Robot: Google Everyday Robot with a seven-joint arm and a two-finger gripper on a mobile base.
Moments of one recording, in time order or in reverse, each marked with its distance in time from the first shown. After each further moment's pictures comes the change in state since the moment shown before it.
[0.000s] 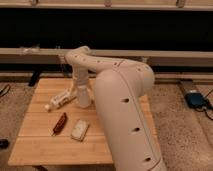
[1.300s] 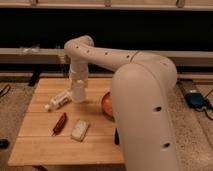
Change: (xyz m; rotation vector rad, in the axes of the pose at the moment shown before) arm 0.039 0.021 -0.098 -0.060 -0.126 -0.086
